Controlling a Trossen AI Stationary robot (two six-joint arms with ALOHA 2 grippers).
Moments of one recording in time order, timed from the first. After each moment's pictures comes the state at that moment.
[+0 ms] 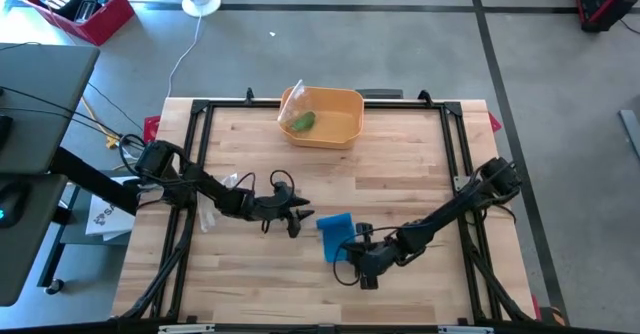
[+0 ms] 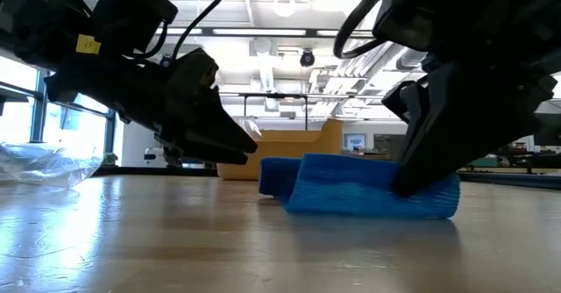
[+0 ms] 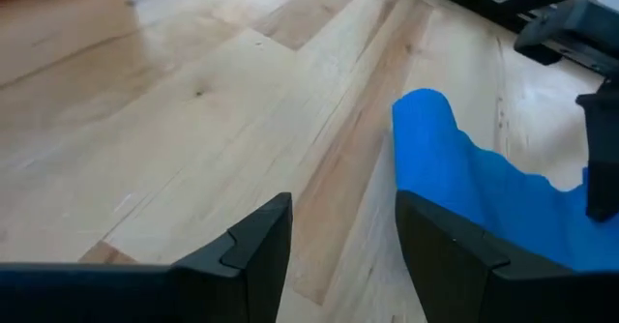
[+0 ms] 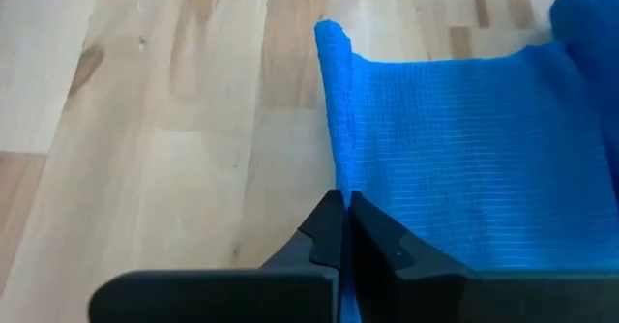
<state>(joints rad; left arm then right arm) -0.25 1.79 0.50 0.81 -0.43 -0.58 0.55 1.86 0.97 -0.04 0.29 0.41</state>
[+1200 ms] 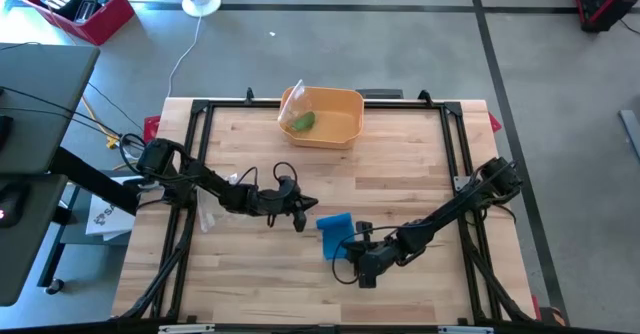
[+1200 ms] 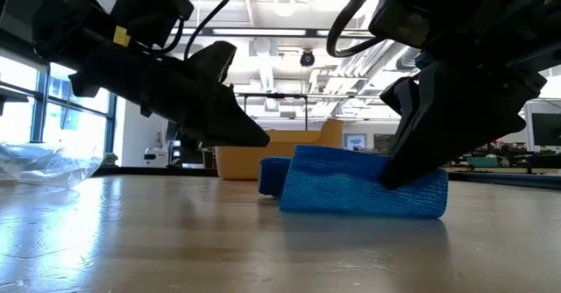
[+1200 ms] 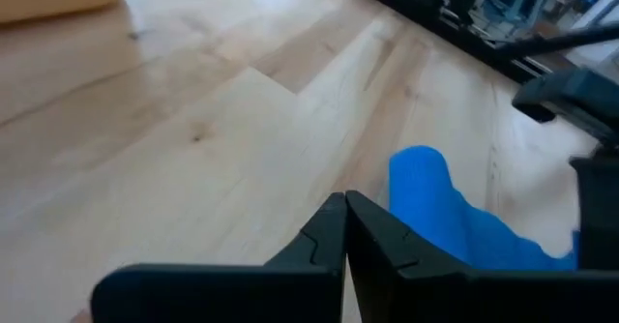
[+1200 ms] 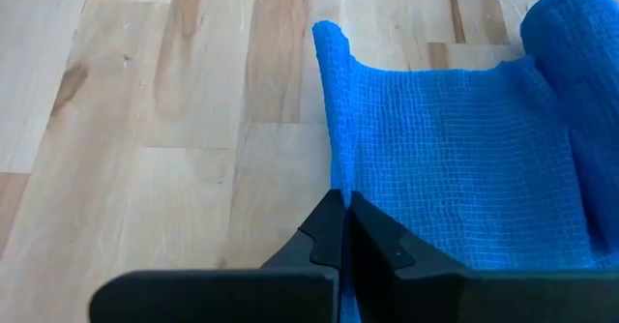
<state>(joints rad) -0.19 1.79 0.55 0.83 -0.43 -0.61 0.55 1.86 0.97 -0.04 0.33 0.41</state>
